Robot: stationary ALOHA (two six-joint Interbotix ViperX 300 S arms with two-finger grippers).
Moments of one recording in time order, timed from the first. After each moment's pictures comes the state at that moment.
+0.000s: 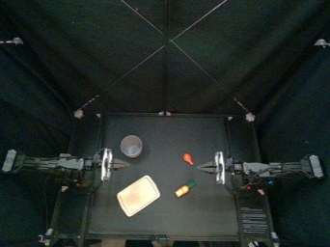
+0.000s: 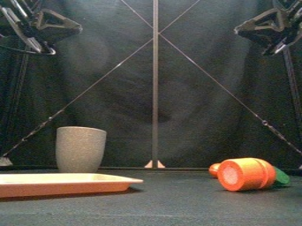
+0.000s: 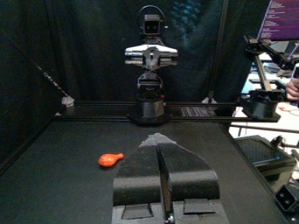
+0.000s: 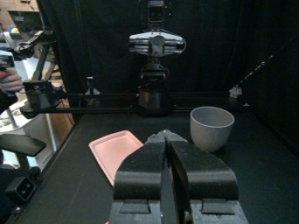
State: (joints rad) left arm 0.00 -0.96 1.19 0.00 -0.30 0.00; right arm 0.00 -0.97 1.17 0.00 -0.29 0.00
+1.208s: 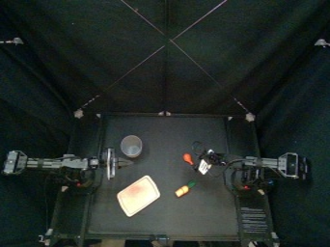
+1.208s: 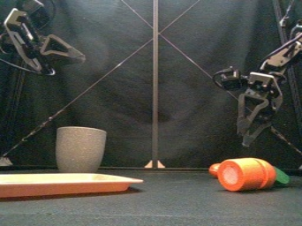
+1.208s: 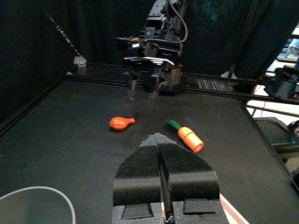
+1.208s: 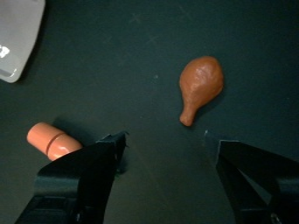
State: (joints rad) left arm 0.09 -0.87 1.24 -0.07 -0.29 0.00; right arm -0.31 -0.41 1.01 0.12 0.33 0.26
